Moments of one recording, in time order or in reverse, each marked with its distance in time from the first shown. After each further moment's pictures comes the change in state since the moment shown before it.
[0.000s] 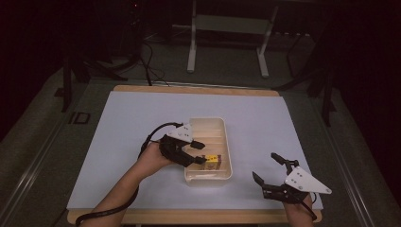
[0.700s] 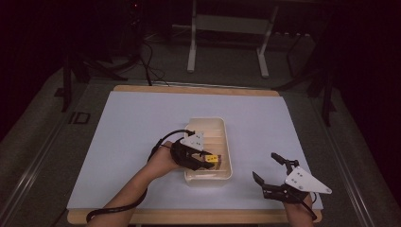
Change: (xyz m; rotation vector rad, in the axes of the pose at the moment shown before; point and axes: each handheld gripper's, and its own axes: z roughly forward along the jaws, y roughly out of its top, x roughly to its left) left arm -0.003 -0.005 0.041 0.048 -0.084 0.064; right arm -0.001 0.000 0.000 -0.002 0.000 0.000
